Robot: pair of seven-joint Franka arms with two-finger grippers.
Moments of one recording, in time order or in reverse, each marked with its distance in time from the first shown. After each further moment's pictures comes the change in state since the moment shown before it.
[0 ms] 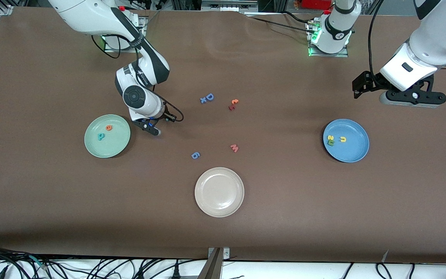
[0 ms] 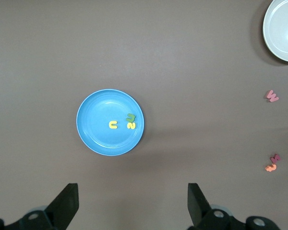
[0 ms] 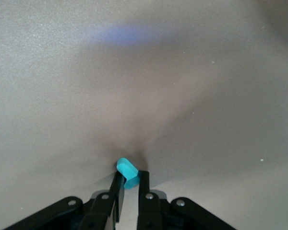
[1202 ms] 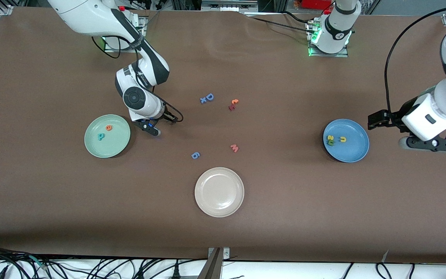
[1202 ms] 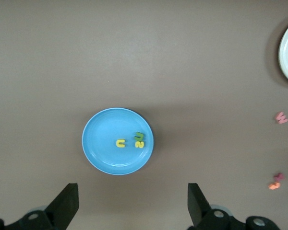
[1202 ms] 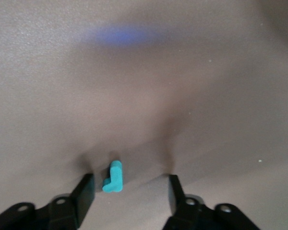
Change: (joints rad) left arm 0.162 0.297 -0.098 0.313 0.026 -0.076 0.024; right arm 0.000 0.007 -0.004 0.002 0.000 -0.005 -0.001
